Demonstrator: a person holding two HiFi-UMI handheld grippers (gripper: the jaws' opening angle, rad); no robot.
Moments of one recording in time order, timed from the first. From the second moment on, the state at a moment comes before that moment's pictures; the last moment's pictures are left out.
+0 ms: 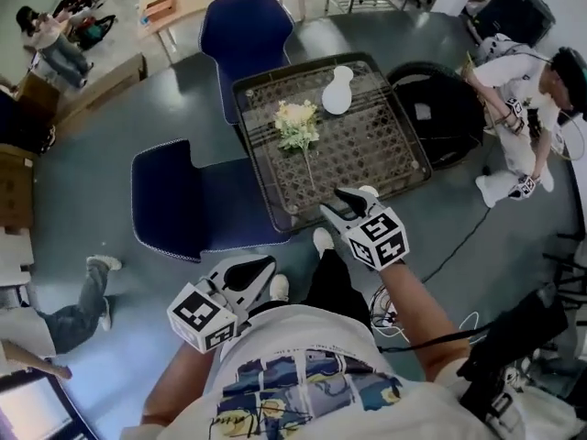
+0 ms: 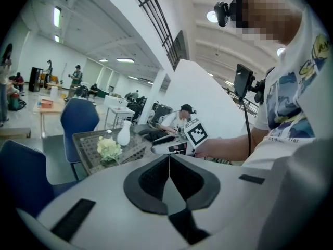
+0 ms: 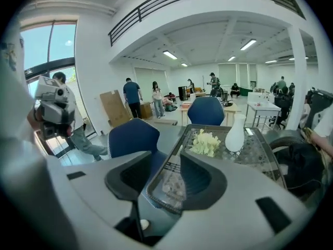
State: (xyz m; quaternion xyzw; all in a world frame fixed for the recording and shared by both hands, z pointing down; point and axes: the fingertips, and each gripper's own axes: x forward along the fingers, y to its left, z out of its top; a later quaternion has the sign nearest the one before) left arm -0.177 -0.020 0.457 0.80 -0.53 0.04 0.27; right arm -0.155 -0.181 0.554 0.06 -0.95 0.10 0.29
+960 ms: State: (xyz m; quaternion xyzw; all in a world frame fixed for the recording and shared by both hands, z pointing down) left arm -0.260 -0.094 0.455 0.53 -0.78 0.00 0.33; right arm -0.403 -0.437 0.779 -0.02 -0.87 0.21 0.45
